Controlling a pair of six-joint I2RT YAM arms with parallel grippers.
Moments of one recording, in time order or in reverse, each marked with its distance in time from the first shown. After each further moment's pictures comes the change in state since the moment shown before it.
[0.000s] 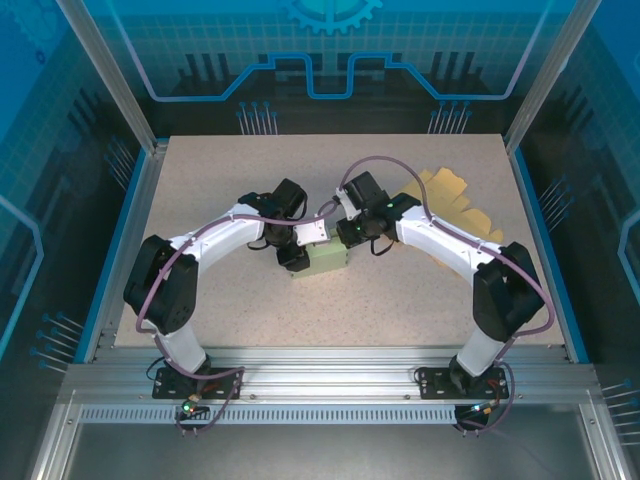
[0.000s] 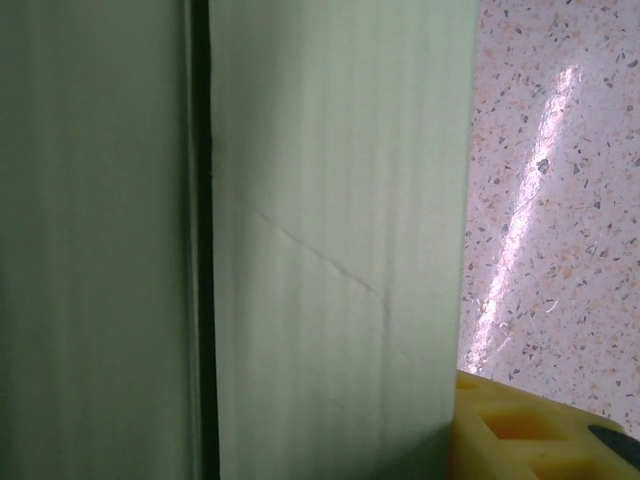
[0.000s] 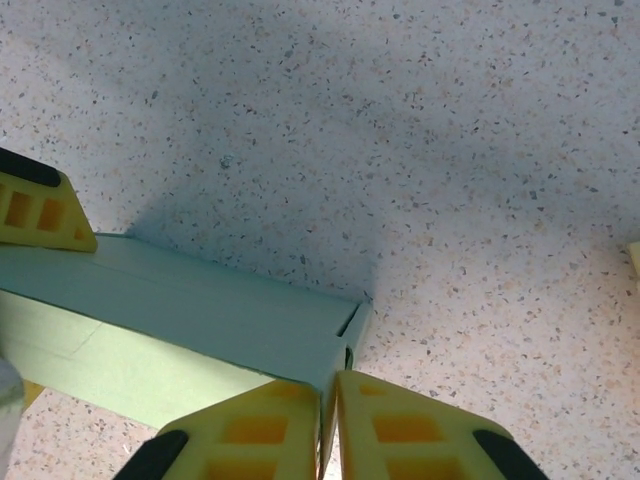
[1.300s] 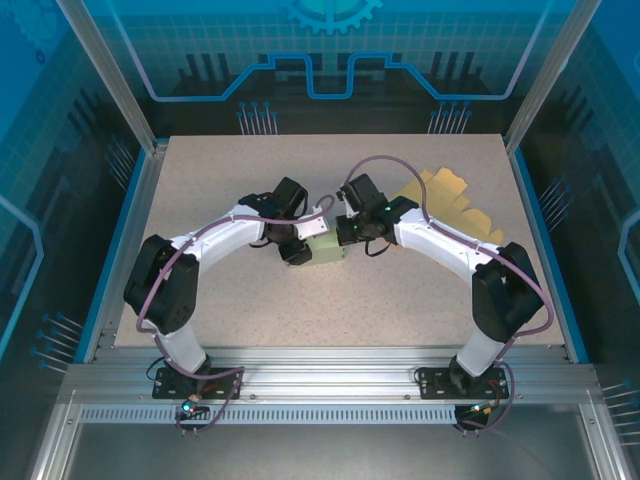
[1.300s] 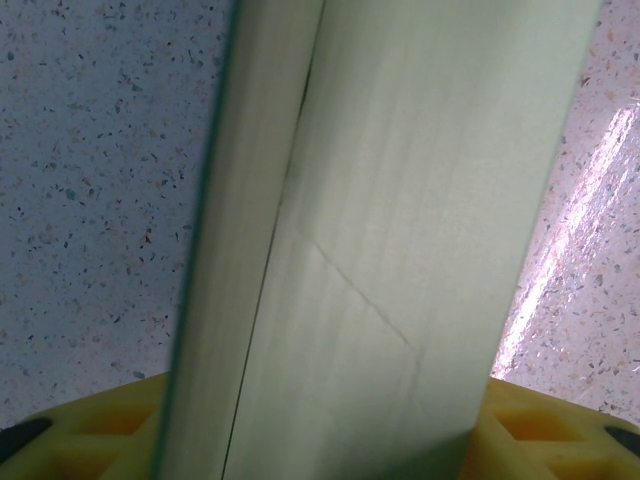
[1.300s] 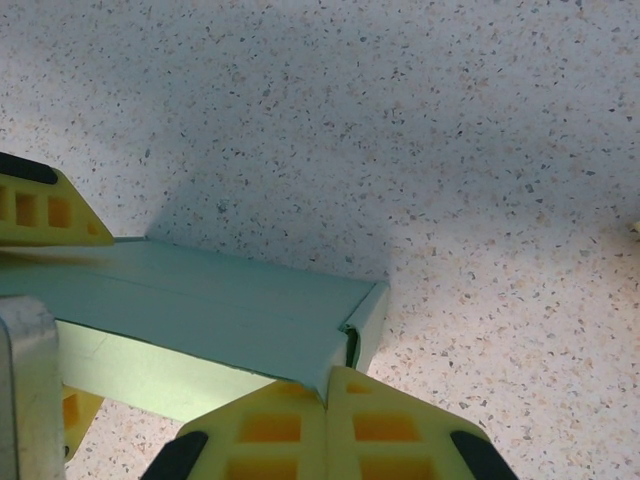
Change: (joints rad) left arm 0.000 0.002 -0.015 0.105 -0.094 -0.113; right arm 0.017 0.002 -0.023 0.066 0.040 0.184
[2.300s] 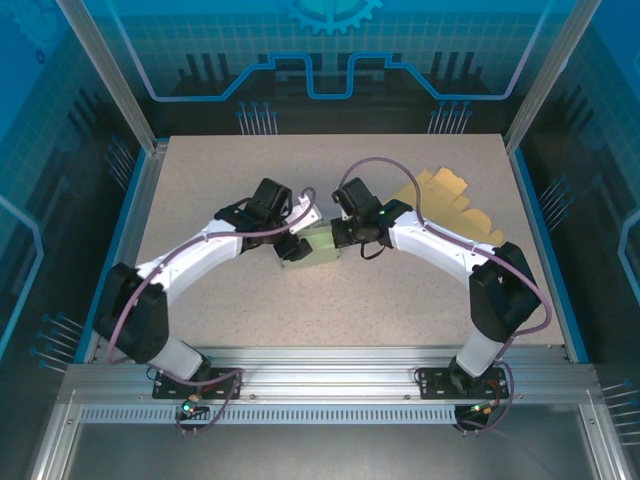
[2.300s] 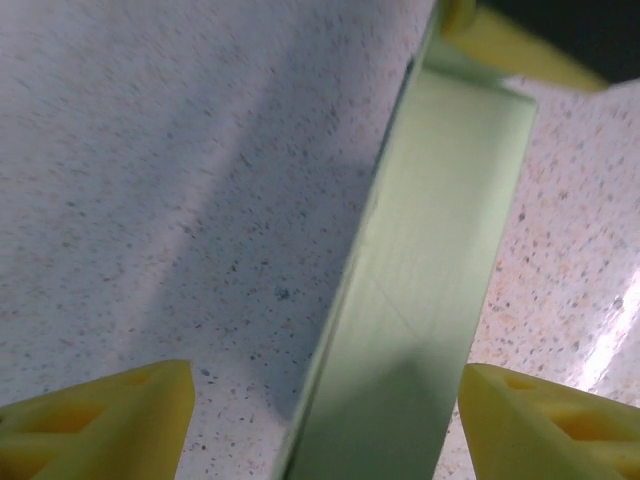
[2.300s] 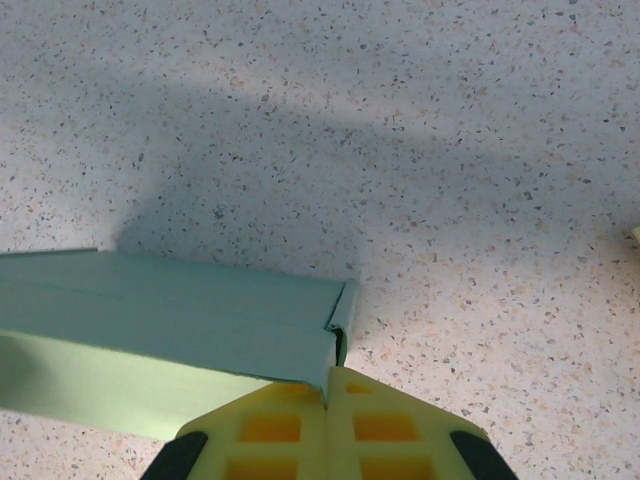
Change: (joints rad) left arm 0.015 -0.251 -0.156 0.194 0.004 -0.129; right arm 0.037 0.008 0.000 0.012 0.067 0.010
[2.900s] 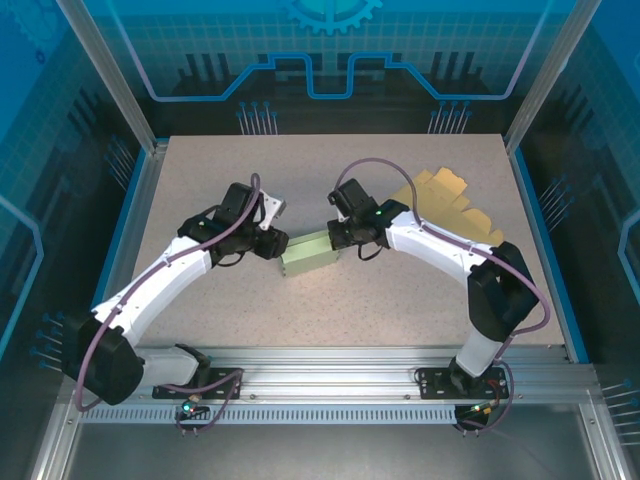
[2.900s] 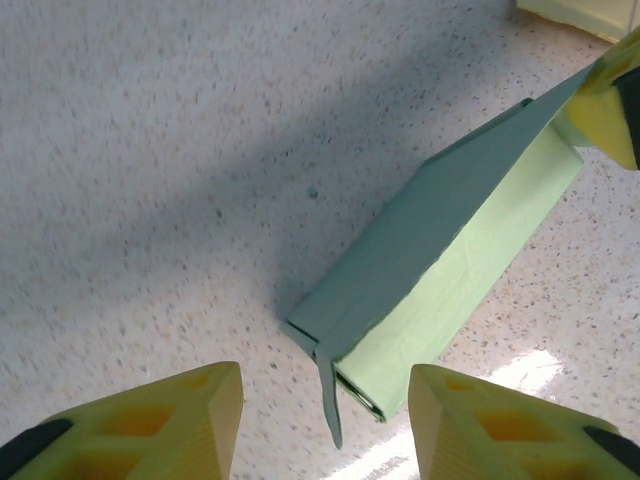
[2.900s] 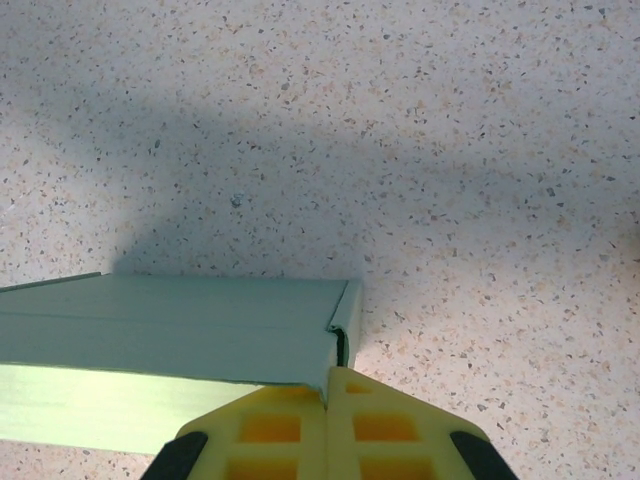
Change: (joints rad) left arm 0.055 -0.214 -0.053 -0.187 -0.068 -0.554; right arm 0.023 0.012 0.023 -0.024 -0.003 -0.004
